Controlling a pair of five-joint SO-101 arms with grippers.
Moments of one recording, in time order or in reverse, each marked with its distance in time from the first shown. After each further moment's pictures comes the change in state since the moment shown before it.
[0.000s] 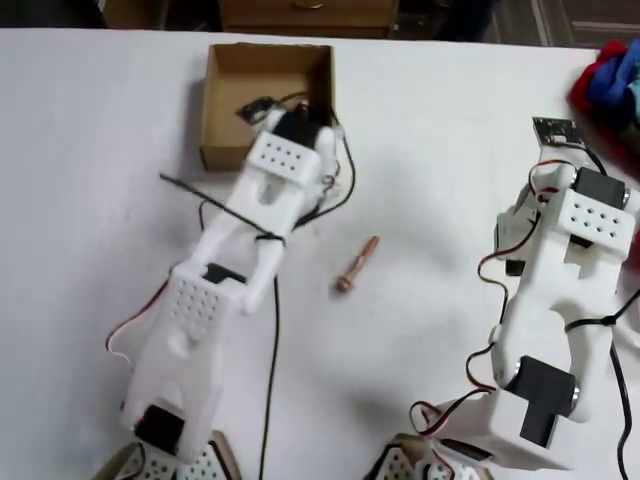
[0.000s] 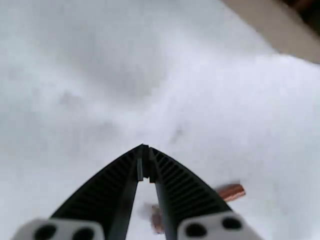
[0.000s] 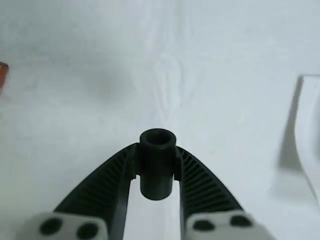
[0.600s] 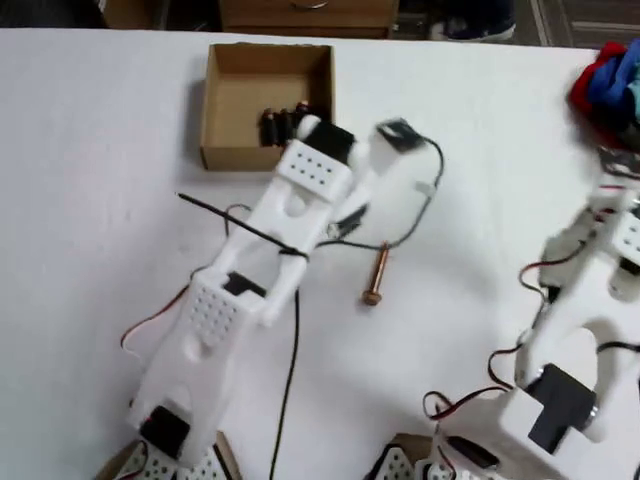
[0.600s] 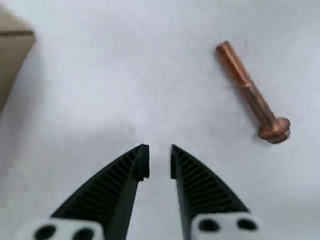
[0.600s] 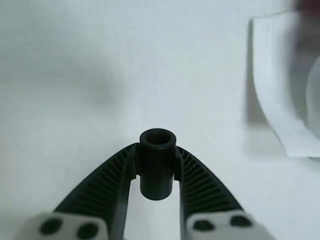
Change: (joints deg) left arm 8.0 0.0 -2.5 2.3 -82.8; right arm 14.6 0.0 0.0 2.8 5.0
